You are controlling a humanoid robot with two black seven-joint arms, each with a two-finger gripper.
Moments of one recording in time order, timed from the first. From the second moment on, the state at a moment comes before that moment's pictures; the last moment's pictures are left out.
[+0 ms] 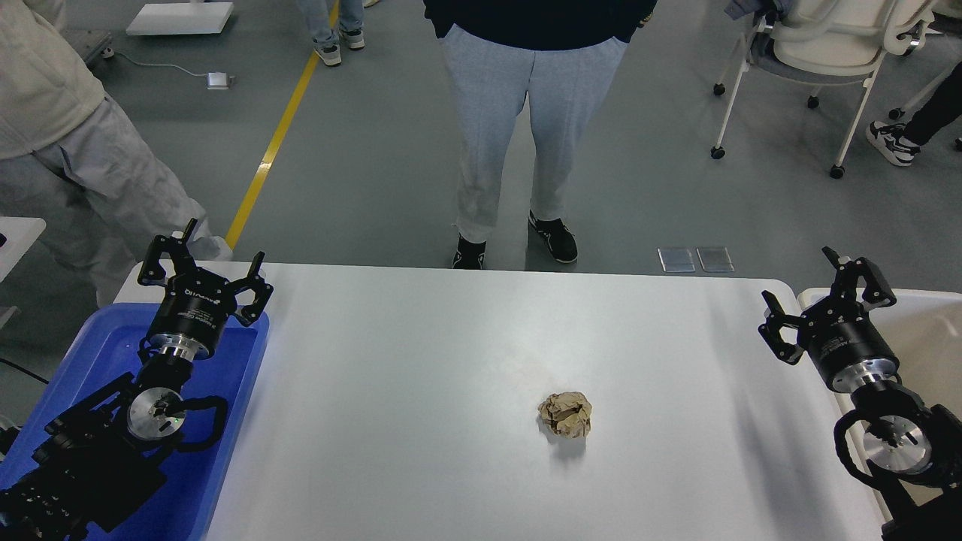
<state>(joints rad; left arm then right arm) -0.58 0.34 -0.75 -0.45 -0.17 -0.64 -0.53 0.30 -0.30 1.40 0.86 -0.46 0.23 0.17</state>
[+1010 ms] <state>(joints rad) -0.58 0.34 -0.75 -0.45 -0.17 -0.64 -0.53 0.57 -0.57 0.70 1.09 -0.94 0.11 0.01</state>
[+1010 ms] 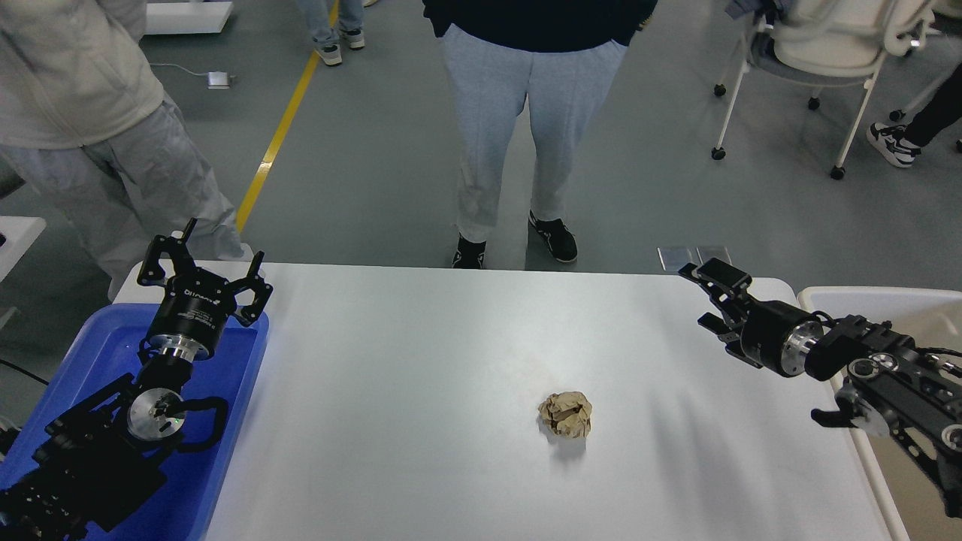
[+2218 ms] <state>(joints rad) -0.58 0.34 -0.75 -0.45 -0.17 -0.64 -0.53 1.00 -0.36 -0.07 1.08 -1.30 0.16 -0.09</state>
